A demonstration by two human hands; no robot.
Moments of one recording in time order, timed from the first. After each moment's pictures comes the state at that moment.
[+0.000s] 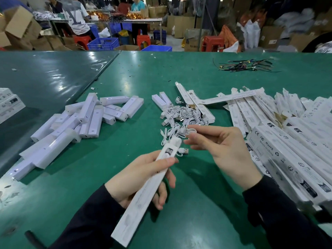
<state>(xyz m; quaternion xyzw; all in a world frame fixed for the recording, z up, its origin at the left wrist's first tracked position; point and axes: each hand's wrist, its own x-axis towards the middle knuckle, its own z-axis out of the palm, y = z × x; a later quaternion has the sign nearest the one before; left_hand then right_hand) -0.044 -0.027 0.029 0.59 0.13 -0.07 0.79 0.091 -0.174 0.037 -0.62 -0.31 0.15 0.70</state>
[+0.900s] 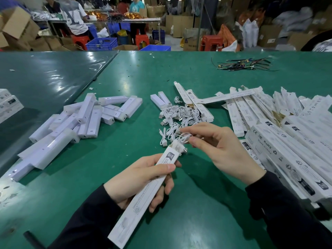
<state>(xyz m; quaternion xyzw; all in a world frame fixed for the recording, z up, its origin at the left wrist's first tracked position) -0.046 -0.026 0.024 0.60 0.09 -0.10 0.79 0.099 -0.184 0.039 -0.69 -0.45 0.11 0.55</state>
